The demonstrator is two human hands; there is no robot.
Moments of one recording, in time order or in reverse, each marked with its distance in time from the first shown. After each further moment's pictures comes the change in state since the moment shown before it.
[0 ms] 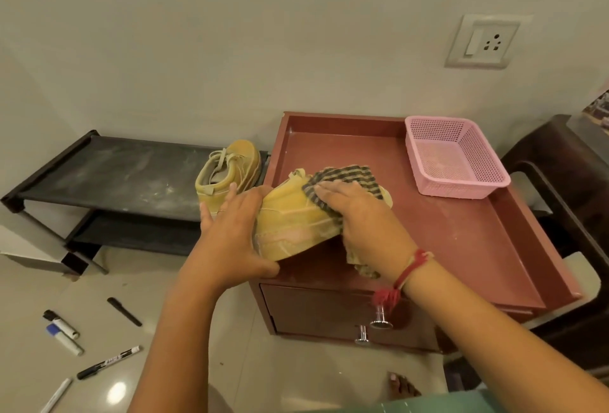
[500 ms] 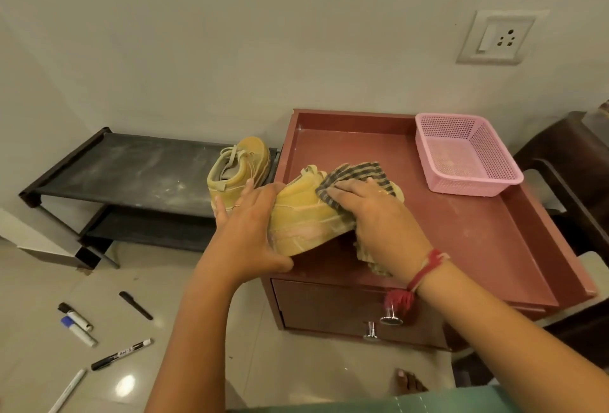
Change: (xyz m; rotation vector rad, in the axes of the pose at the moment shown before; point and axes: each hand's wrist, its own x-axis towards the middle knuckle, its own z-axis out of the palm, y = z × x) left_hand -0.001 0.003 0.000 0.038 -0.016 0.002; right_hand -0.006 -0.001 -0.001 -0.135 0.014 0.020
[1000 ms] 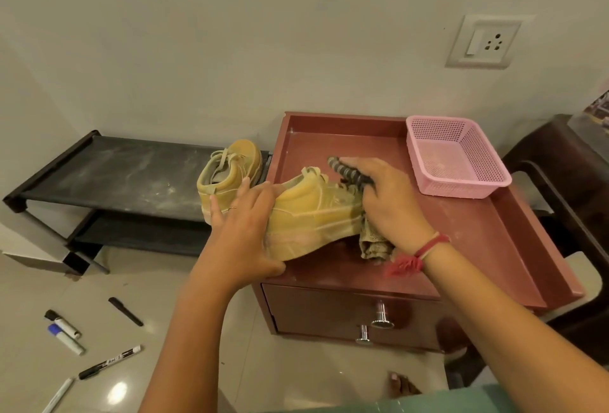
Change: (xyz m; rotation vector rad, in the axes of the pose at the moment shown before) left_hand 0.002 0.007 0.004 0.029 0.071 0.091; right_hand 0.021 0.017 -0.023 0.304 0.198 0.234
